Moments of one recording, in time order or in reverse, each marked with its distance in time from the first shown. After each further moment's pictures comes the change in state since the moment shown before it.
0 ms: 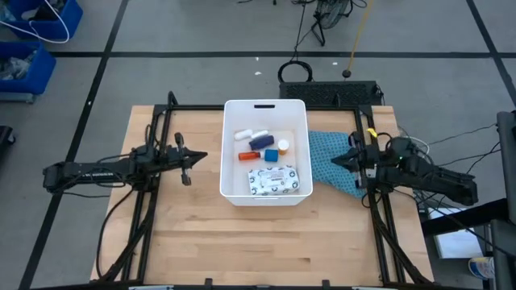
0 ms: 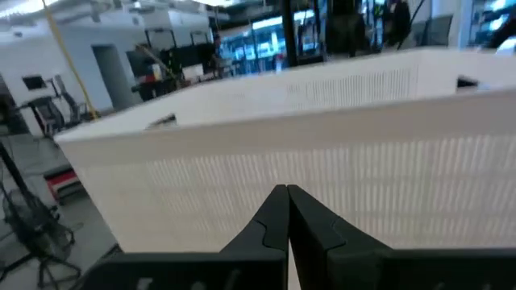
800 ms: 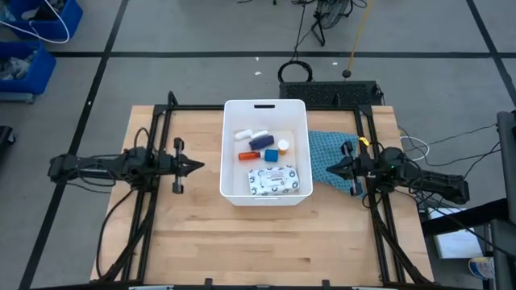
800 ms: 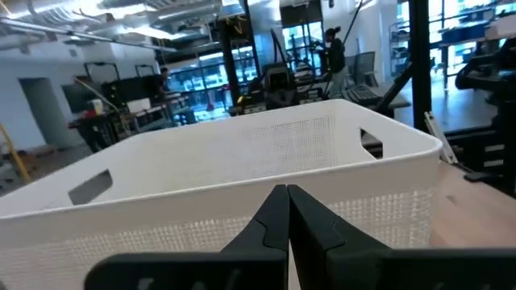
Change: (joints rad) left arm -0.155 -0.070 0.070 -0.066 0.056 0.004; right arm 0.062 -0.161 -0.264 0.175 0.025 0.036
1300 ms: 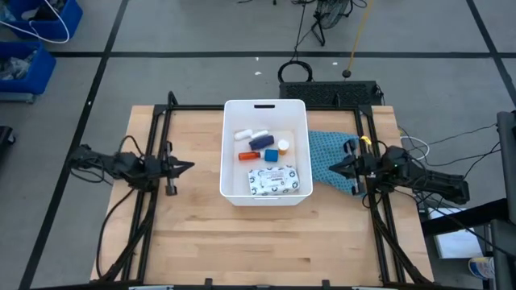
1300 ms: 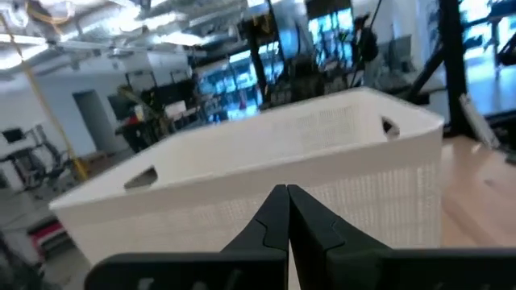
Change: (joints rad) left arm -0.330 -0.270 0.004 -0.259 -0.445 0.122; right arm 0.000 0.001 0.055 -0.044 -0.007 -0.058
